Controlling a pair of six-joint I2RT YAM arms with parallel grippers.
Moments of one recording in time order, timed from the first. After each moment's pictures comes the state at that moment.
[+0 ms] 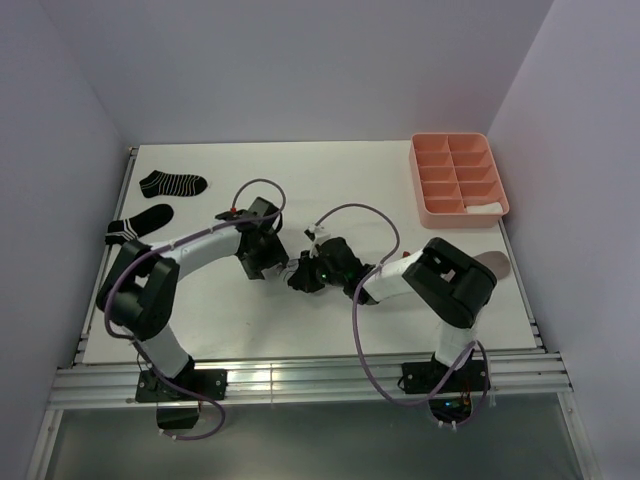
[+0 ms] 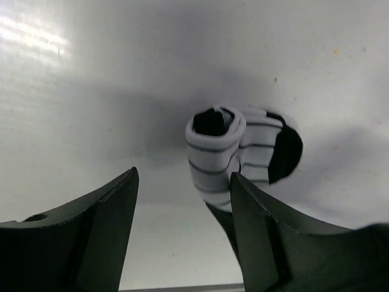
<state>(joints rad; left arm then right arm) -0.57 1.71 1.10 -0.64 -0.06 -1.01 0.85 1.80 0.70 0.55 -0.15 0.55</state>
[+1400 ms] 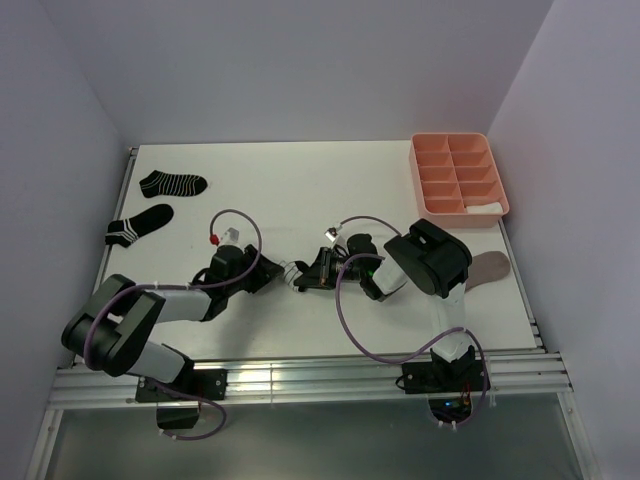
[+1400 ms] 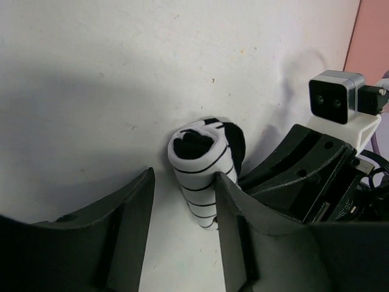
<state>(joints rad) -0.52 1.43 0.35 0.48 0.06 -1.06 0.61 2.06 0.62 1.02 -0.69 1.02</state>
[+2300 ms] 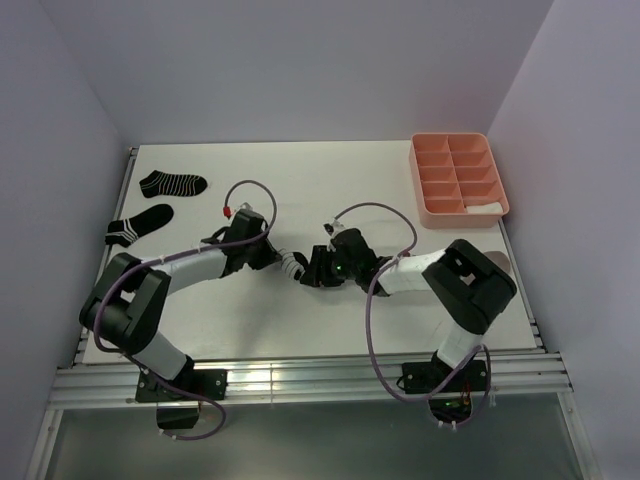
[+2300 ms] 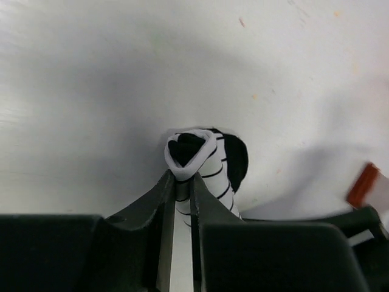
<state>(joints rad) -0.52 1.57 0.74 0.02 0.00 -0.98 0.70 1.72 0.67 0.42 -0.32 0.72</state>
